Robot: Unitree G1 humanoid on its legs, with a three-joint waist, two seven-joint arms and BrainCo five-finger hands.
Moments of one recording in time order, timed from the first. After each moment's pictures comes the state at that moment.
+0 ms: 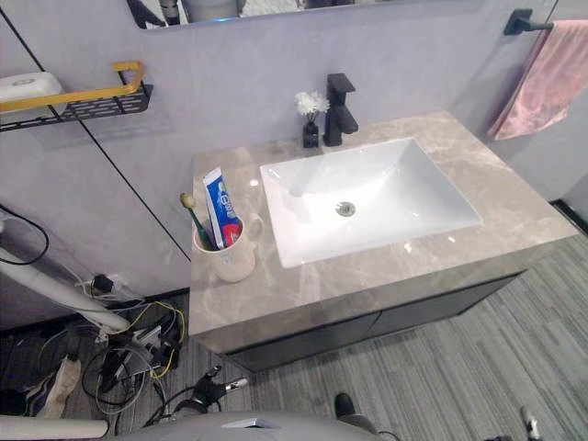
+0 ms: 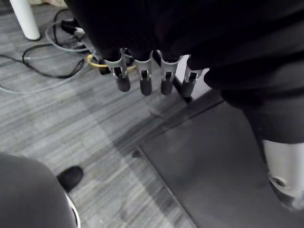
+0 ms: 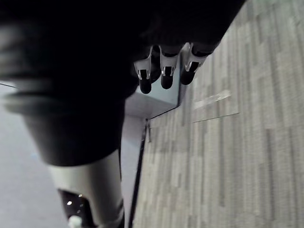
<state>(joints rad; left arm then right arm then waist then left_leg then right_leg) 0.15 0.00 0.04 0.94 0.45 -0.07 0.15 0.35 0.09 -0.86 0.45 0.33 -0.16 -0.48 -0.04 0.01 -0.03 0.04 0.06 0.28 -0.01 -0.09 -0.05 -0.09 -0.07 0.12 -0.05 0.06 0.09</state>
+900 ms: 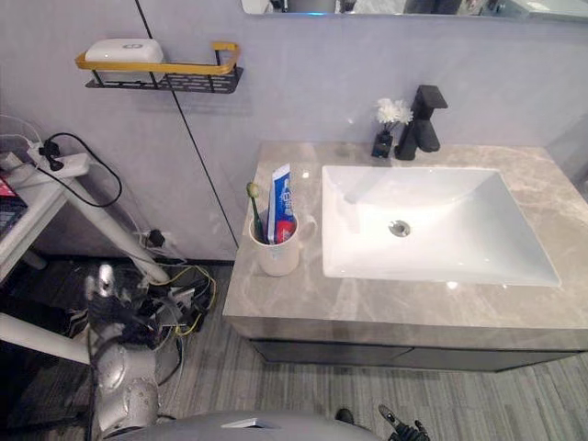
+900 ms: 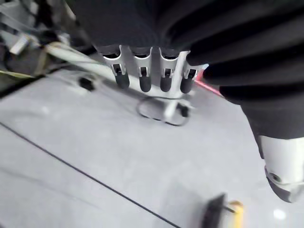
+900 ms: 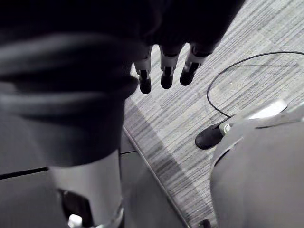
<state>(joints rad) 0.21 -0.05 0.32 -0.14 -0.49 -0.25 0.26 0.18 -0.03 -0.42 1.10 0.25 -0.08 -0.11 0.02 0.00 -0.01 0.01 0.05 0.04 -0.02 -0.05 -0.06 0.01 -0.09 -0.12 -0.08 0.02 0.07</state>
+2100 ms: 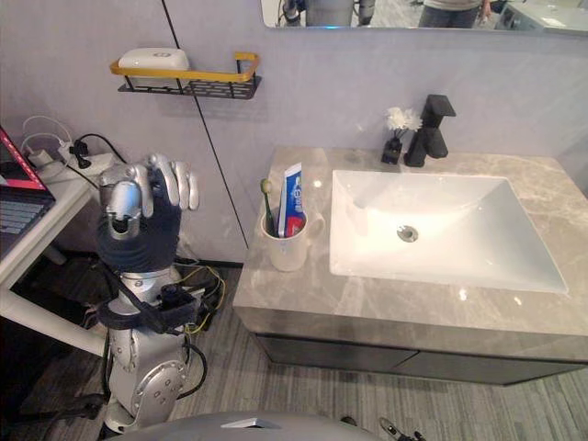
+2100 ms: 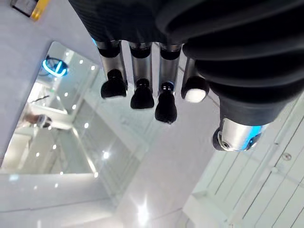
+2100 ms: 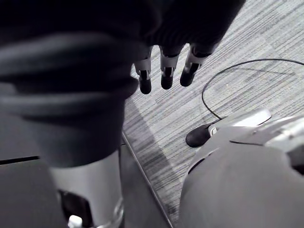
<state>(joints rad) 0.11 0.12 -0.31 -0.65 -0.43 -0.34 0.01 0.18 -0.07 -0.35 1.18 0.25 -0.08 -0.06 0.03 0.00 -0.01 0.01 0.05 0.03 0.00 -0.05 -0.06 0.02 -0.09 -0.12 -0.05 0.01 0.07</state>
